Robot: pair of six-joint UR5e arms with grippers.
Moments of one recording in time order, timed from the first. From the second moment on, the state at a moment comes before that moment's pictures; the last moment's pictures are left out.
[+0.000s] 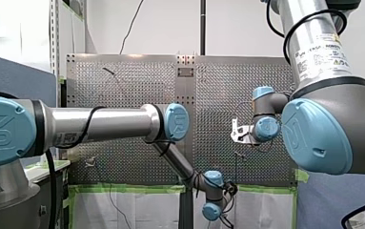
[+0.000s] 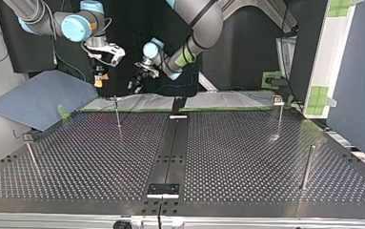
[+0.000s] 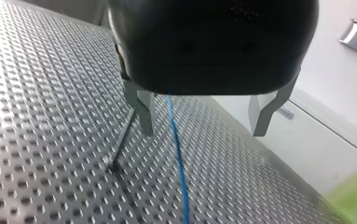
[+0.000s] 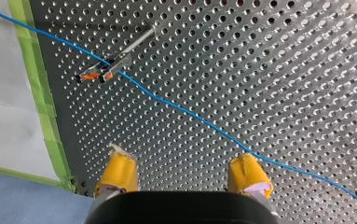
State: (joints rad) left arm -0.80 -3.12 -0.80 -2.23 -1.80 -2.57; right arm 1.89 -1.11 2.02 -0.65 1.62 1.57
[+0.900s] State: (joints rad) left arm -0.78 -3.13 -0.73 -2.18 -1.94 -2.47; right arm 1.89 -1.11 2.02 -0.65 1.62 1.56
